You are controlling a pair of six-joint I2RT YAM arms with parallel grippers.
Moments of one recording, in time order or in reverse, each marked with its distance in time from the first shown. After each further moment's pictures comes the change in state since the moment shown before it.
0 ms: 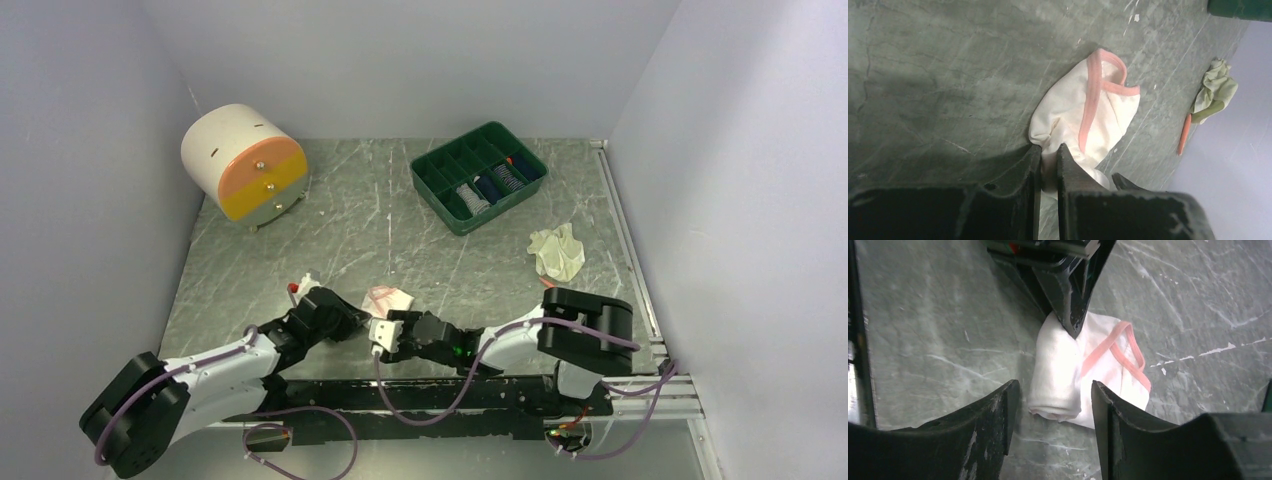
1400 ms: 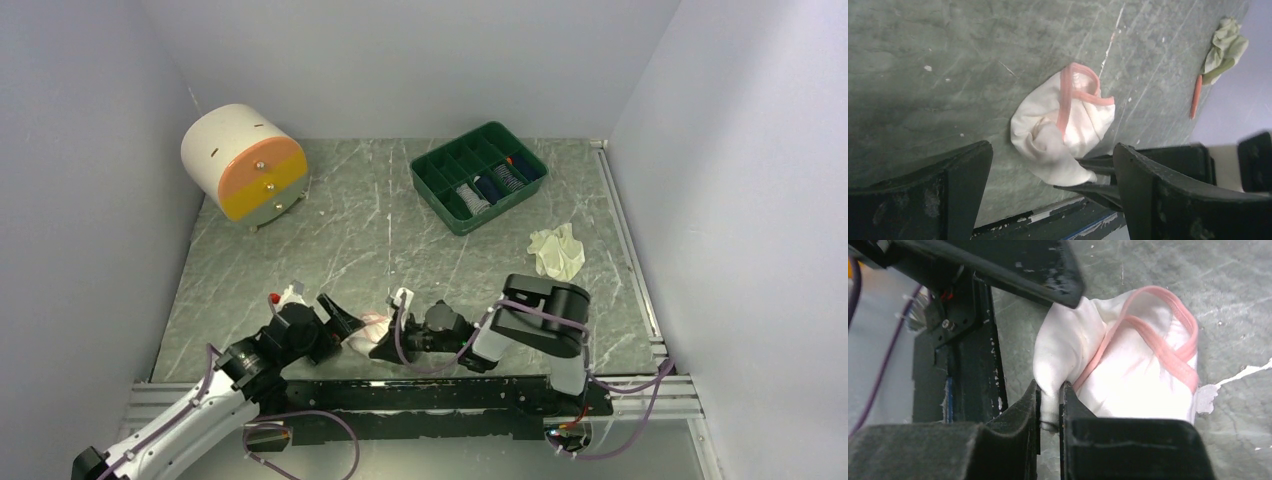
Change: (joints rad) left arm 0.001 -0.587 0.013 -0.603 0.040 0.080; right arm -0.119 0.222 -0.027 0.335 -0.423 0.795
